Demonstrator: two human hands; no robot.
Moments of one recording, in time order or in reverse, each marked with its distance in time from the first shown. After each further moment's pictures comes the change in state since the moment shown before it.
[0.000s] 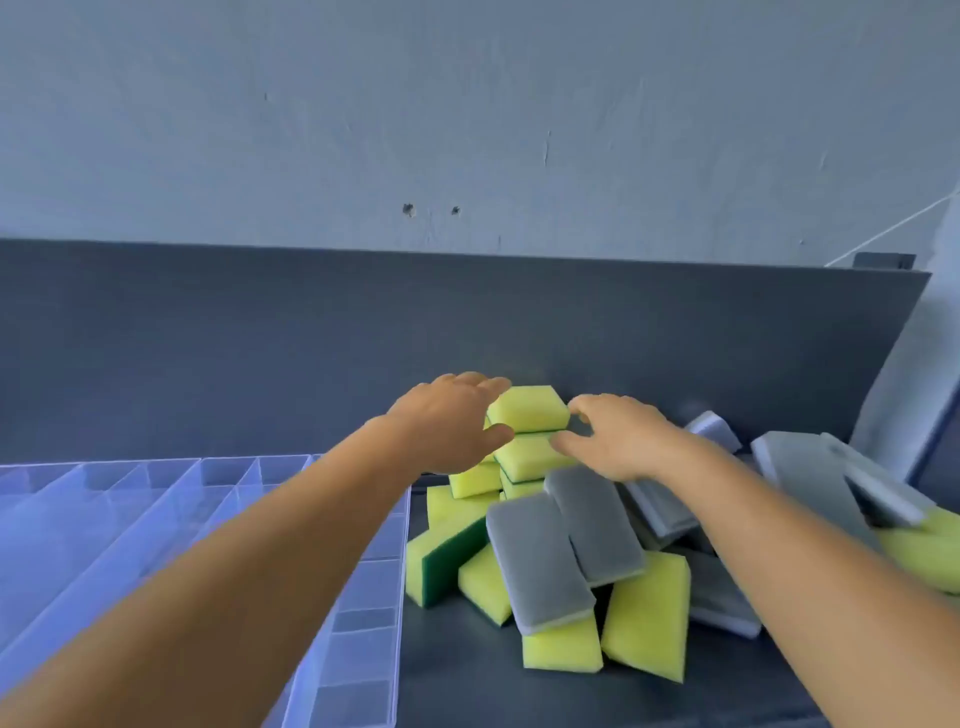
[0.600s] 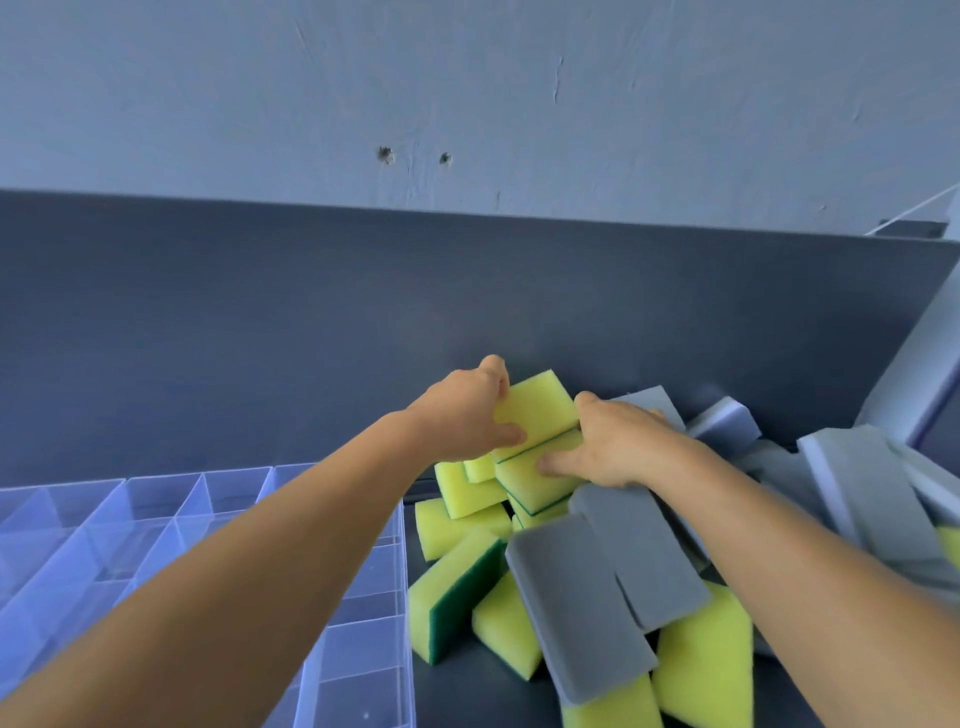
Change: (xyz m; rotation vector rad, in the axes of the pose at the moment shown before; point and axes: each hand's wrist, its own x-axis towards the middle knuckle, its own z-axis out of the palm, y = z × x) left_hand 0.067 -0.035 0.037 -0.331 -0.081 -0.045; right_hand 0.045 -0.025 0.021 -0.066 -0.106 0.193
